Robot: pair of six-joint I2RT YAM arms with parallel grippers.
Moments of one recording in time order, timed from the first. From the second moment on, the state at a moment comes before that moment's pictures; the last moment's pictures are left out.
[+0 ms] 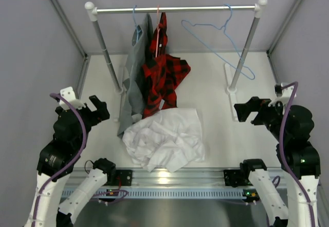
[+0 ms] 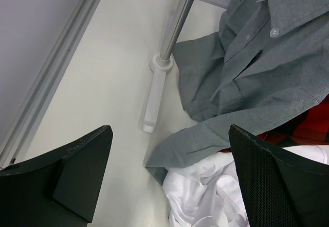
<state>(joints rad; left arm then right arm) -0.38 0.54 1.12 -0.90 -0.49 -0.39 0.06 0.51 1.05 -0.81 -0.21 0.25</state>
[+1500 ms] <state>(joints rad) -0.38 0.62 1.00 -0.90 -0.12 -0.45 0.88 1.39 0.67 -0.20 -0.01 0.22</state>
